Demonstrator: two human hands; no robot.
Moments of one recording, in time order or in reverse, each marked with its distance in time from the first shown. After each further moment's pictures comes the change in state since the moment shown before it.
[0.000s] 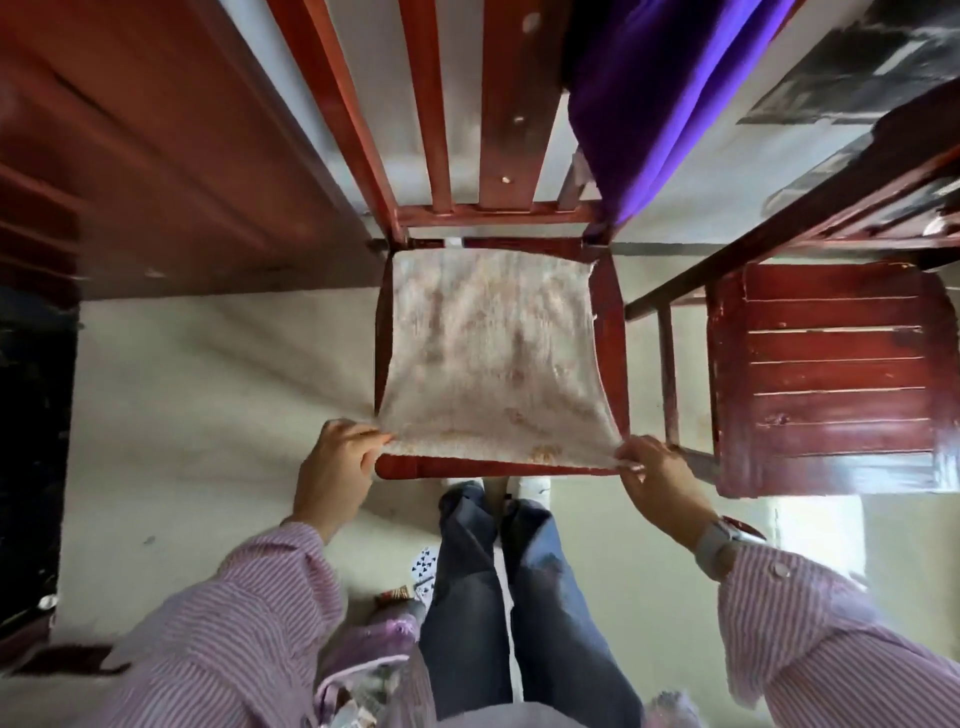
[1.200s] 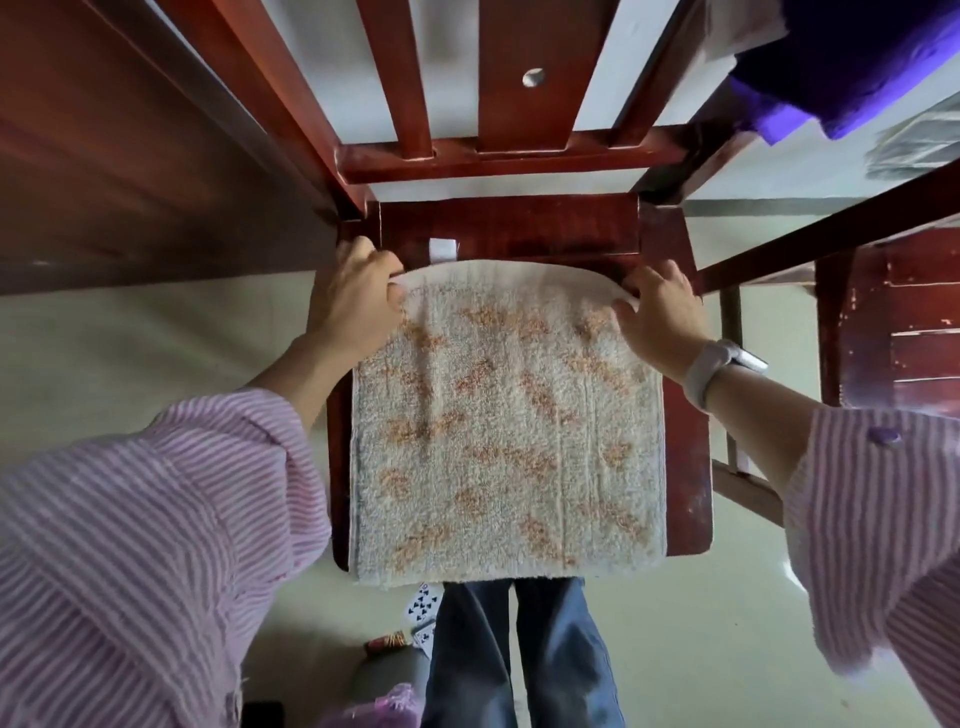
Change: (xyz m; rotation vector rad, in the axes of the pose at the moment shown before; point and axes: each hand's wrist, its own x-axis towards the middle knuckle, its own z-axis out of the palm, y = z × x) left_hand 0.252 -0.005 0.056 0.139 0.114 0.123; right_hand 0.247 -0.012 0.033 -0.181 0.175 0.018
